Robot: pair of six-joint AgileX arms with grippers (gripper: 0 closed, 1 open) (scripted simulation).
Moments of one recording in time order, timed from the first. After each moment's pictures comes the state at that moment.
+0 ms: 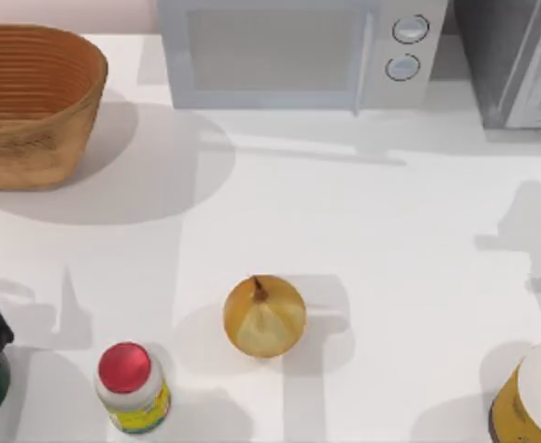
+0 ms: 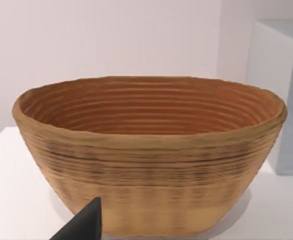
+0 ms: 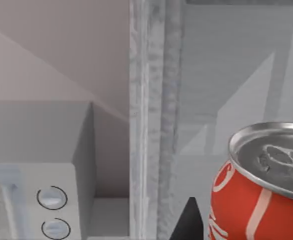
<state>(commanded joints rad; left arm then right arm) 0.00 0.00 0.00 0.00 0.00 0.00 0.21 0.61 0.80 -0.25 0.24 0.01</state>
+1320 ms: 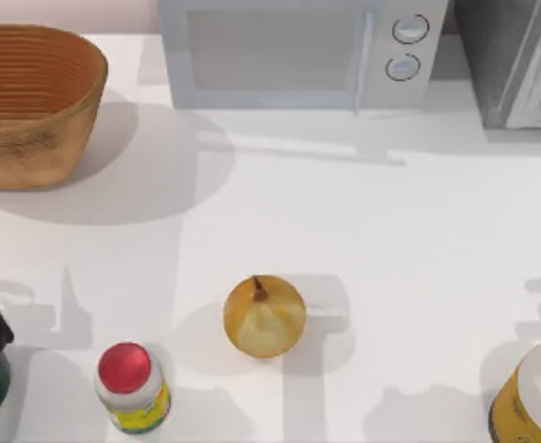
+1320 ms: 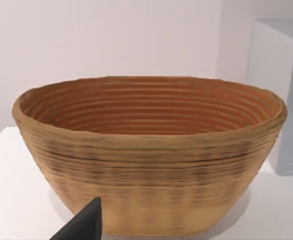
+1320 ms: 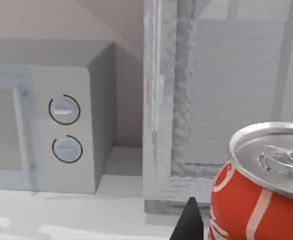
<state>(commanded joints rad) 0.00 0.00 0.00 0.00 0.00 0.00 -0.07 0.16 0.07 0.13 -0.14 -0.01</state>
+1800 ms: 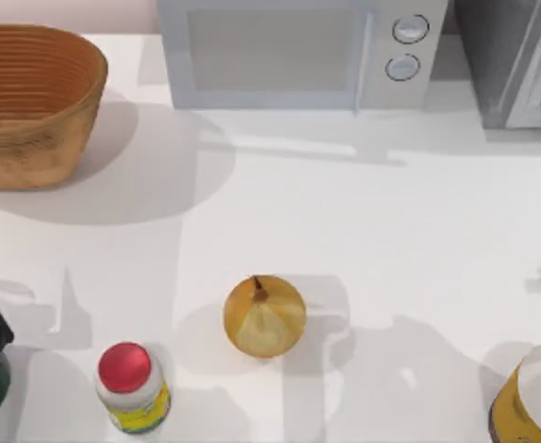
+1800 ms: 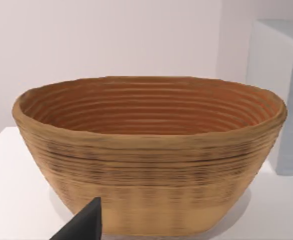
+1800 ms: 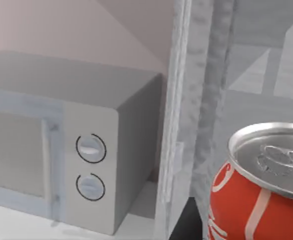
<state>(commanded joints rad) 0.00 0.00 0.00 0.00 0.00 0.00 -0.42 0.88 0.33 0.60 -0.70 -0.03</state>
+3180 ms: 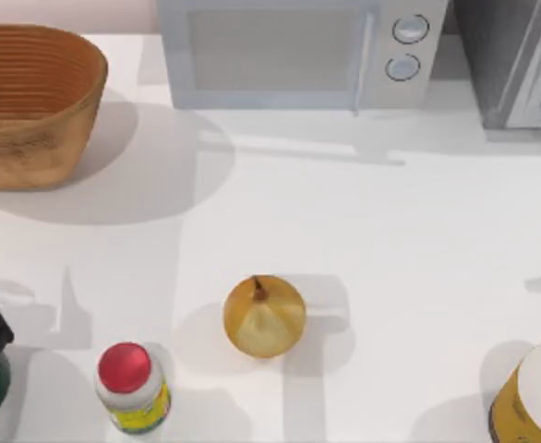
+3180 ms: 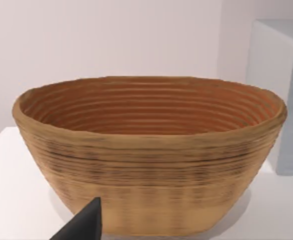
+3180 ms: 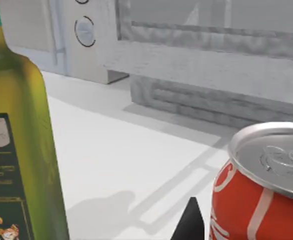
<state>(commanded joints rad) 0.00 0.00 0.00 0.00 0.00 0.00 -0.95 2.32 0.83 1.36 -1.59 -0.09</state>
